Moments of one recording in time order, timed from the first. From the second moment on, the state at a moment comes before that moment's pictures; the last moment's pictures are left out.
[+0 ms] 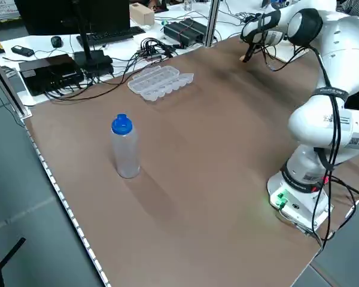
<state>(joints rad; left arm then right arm) -0.79 0.91 0.12 -1.31 0.00 2.60 -1.23 0.28 0.73 -0.24 -1.51 0.21 2.20 -0.43</state>
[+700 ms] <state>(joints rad) -0.84 0.95 0.12 -1.31 0.00 2.60 -1.23 0.29 0.73 -0.22 -1.62 0.21 2.39 -0.44</state>
